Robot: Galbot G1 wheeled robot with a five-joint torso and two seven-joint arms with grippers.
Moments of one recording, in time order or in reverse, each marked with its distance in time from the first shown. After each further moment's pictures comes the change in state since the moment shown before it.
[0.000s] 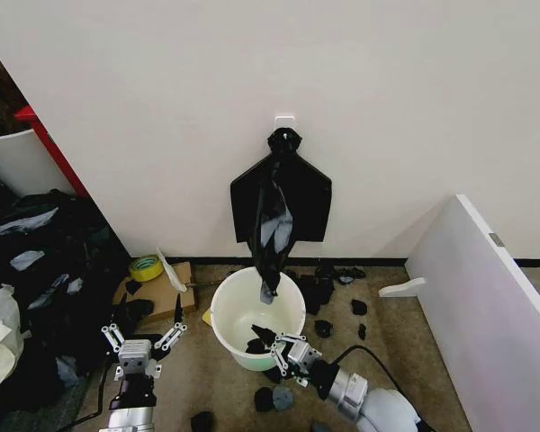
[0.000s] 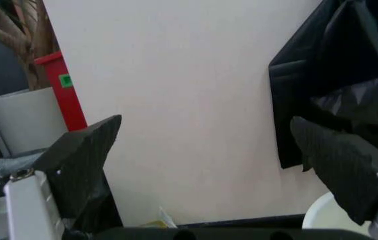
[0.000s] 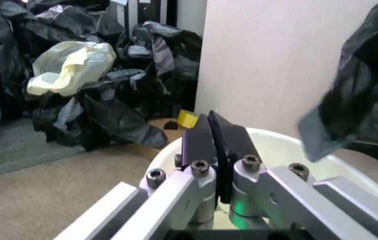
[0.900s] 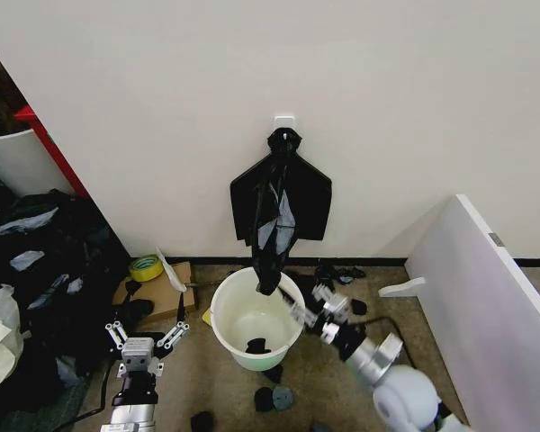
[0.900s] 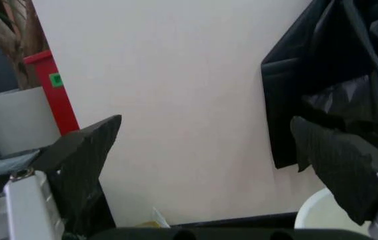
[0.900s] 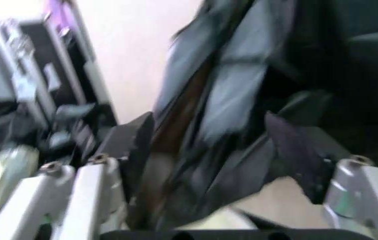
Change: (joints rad) left arm -0.014 0.020 0.010 0.011 -0.009 0.006 0.008; right arm 0.082 0.000 0.163 0.065 0.463 -0.162 0.099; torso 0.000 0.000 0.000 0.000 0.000
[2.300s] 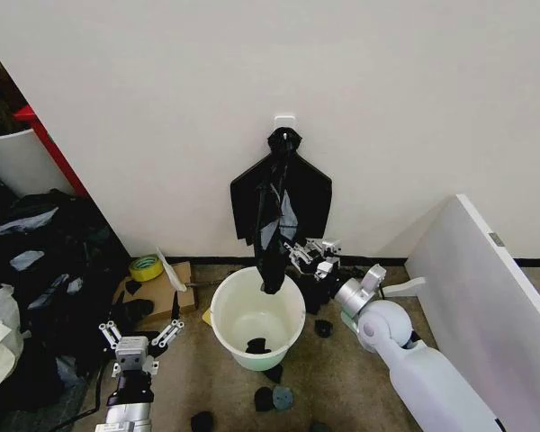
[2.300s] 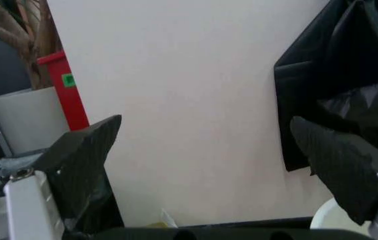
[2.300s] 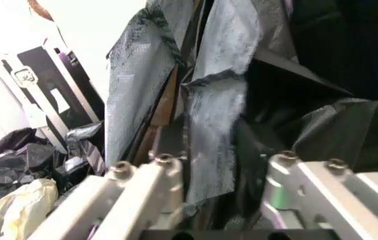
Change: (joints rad) left arm -0.003 -0.013 -0.019 -0.008 -0.009 0.004 -0.006; right arm 0.314 0.030 -0.107 -0.210 0.249 -0.147 -0.010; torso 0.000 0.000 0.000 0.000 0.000
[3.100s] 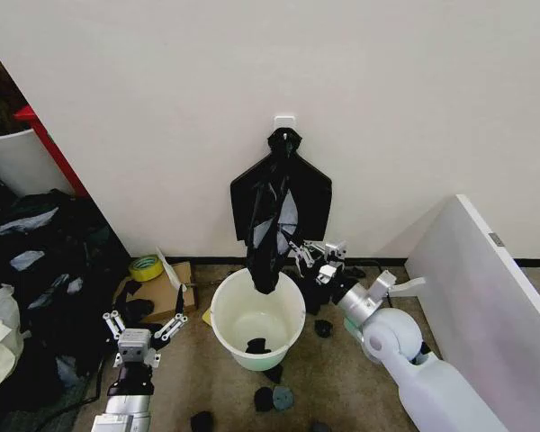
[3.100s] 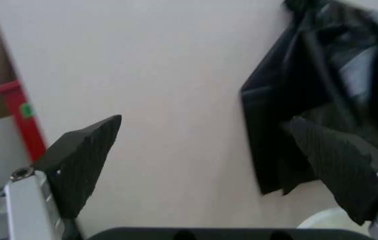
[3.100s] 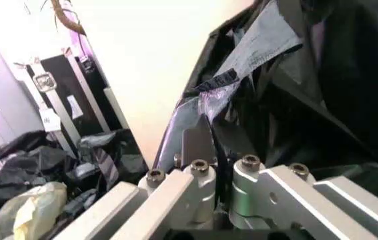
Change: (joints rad) left arm -0.051 0.112 0.019 -0.012 -0.049 -0.009 0.067; right arm -0.128 -0.021 0.049 0.197 -0.087 0.018 0.028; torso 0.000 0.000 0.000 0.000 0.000
